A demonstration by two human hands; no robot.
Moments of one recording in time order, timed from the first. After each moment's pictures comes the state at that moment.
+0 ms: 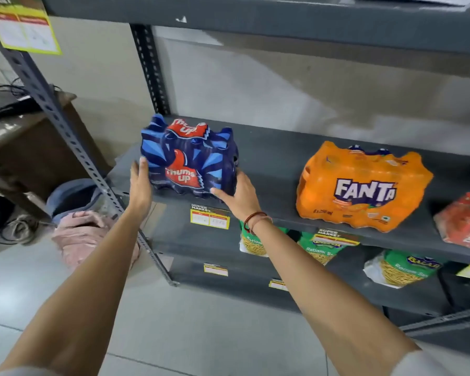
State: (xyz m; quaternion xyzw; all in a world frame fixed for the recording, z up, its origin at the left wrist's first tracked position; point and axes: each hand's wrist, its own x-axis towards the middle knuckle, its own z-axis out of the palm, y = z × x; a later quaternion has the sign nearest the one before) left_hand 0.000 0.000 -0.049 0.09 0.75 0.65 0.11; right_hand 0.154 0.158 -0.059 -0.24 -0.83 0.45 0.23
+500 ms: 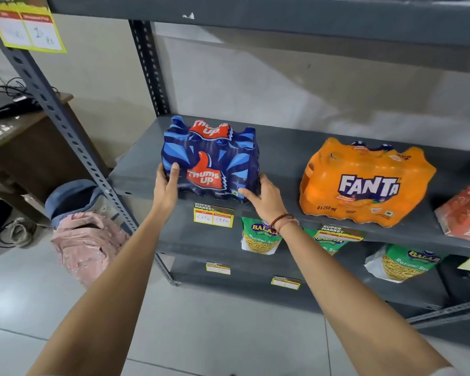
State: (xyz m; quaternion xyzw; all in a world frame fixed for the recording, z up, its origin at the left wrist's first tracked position) left_hand 0.026 0.021 -0.060 0.15 0.75 0.63 0.13; right_hand 0.186 0.185 -0.061 -0.25 -0.85 0.42 0.22
